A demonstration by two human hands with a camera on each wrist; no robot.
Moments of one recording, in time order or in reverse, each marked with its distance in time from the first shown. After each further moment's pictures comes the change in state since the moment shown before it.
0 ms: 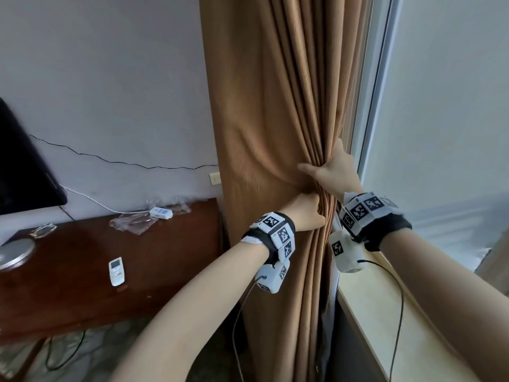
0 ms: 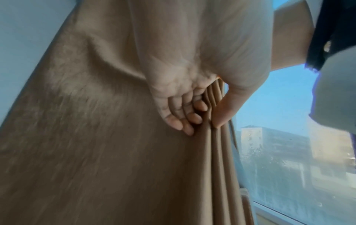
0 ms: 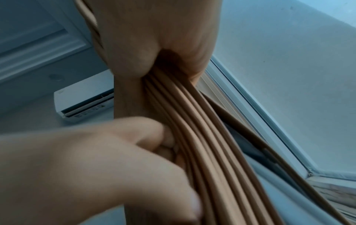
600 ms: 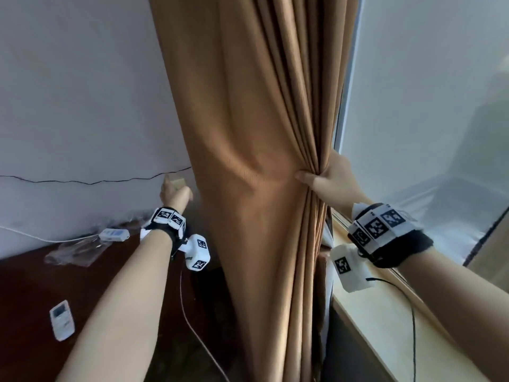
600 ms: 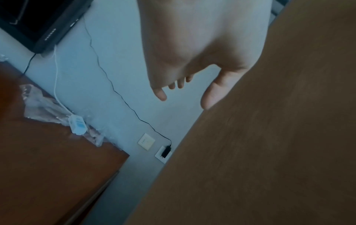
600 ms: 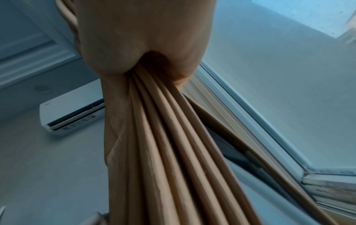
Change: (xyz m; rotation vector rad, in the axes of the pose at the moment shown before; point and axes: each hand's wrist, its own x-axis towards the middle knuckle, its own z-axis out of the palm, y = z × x) left_hand 0.065 -0.243 -0.063 -0.760 0.603 -0.609; right_hand 0.005 0.011 0.003 0.051 0.027 -0.071
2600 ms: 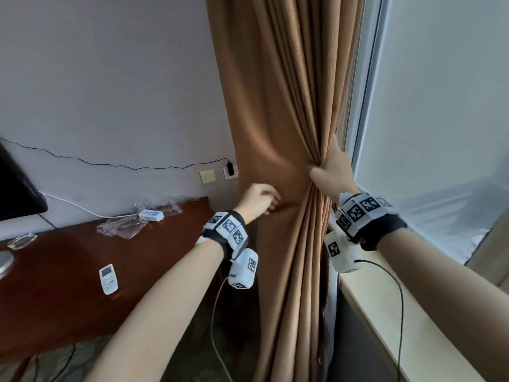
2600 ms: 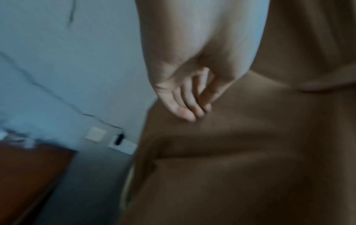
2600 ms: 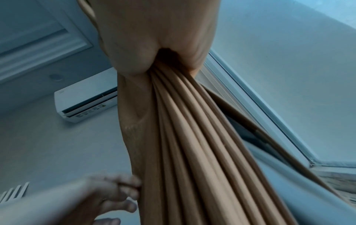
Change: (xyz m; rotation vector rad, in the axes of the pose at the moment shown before) left_hand -0.151 0.022 0.039 0.106 -0.541 0.287; right_hand -0.025 -0.032 0.016 -0.139 0.043 0.020
